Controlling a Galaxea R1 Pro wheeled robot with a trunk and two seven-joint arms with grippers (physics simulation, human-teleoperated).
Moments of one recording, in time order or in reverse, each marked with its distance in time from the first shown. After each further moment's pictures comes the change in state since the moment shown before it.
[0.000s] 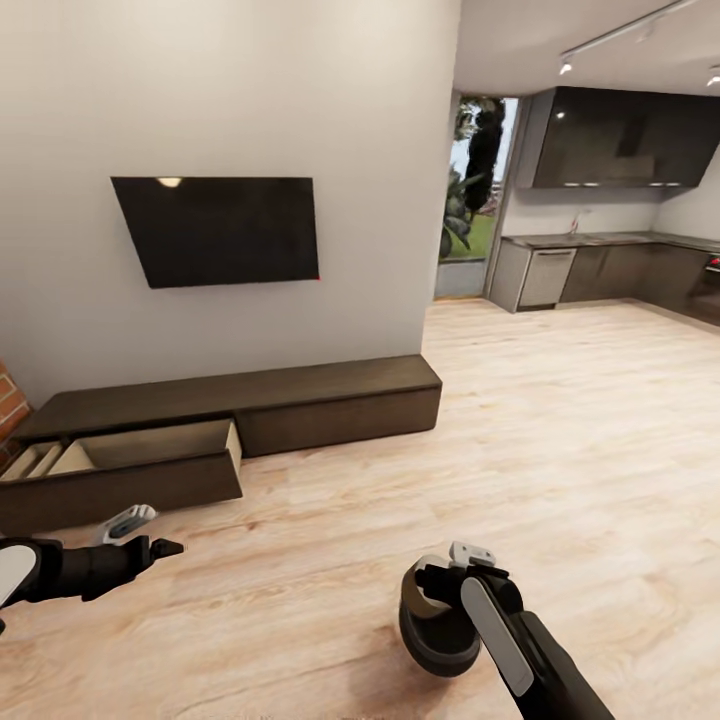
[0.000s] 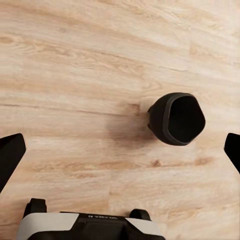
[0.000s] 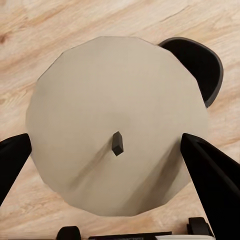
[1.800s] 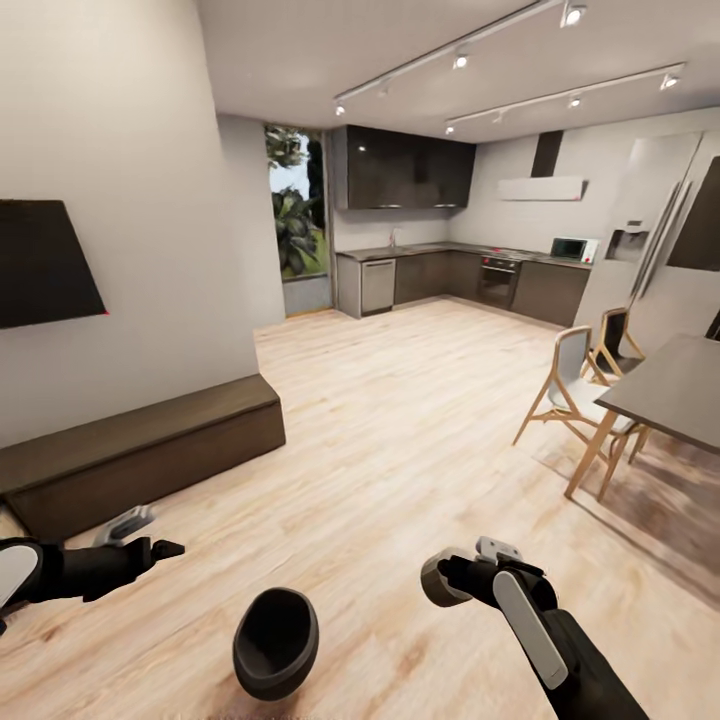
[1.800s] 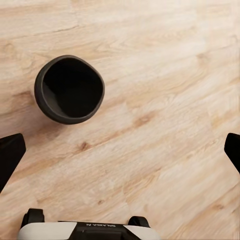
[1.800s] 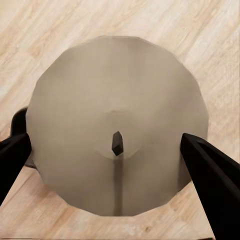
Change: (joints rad) left arm 0.000 0.000 -0.007 -0.002 0.000 0.003 0.001; right arm 0.008 -0.071 -0.080 -0.032 -0.049 -0.004 0.048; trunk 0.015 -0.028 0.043
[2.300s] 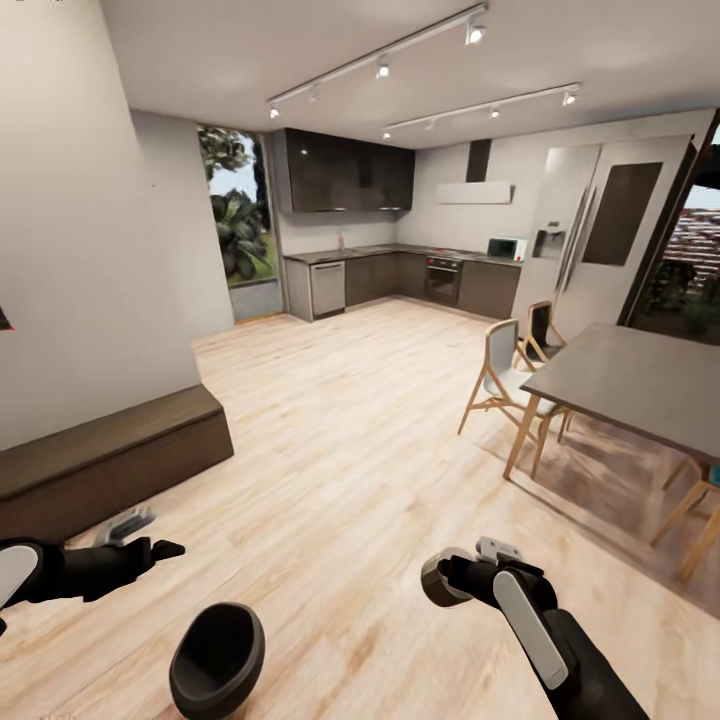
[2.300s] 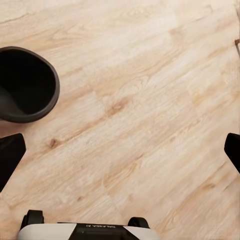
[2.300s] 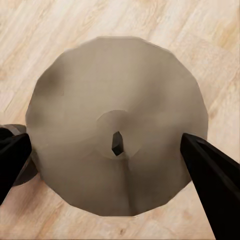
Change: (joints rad) left arm 0.000 0.000 -0.001 -0.001 0.000 0.002 -0.001; right arm 0.000 -0.001 0.000 0.000 0.001 0.000 0.001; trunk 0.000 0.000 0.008
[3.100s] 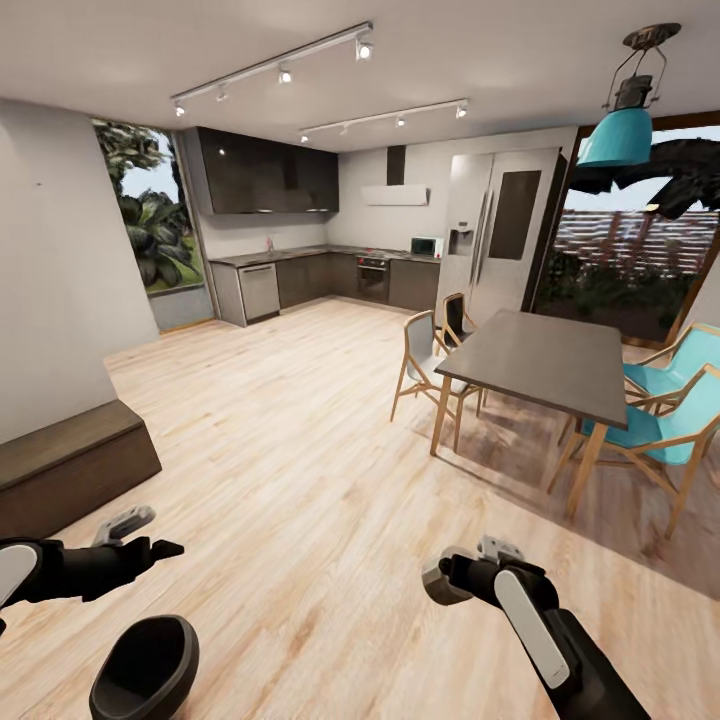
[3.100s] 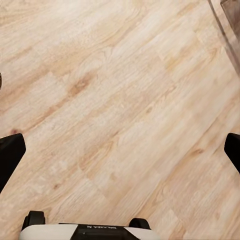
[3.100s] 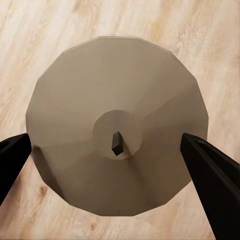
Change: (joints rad) left arm -0.001 0.001 0.002 -0.001 0.001 0.002 0.007; right arm 0.000 -0.001 -0.006 -0.004 0.000 -0.002 0.002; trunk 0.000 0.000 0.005
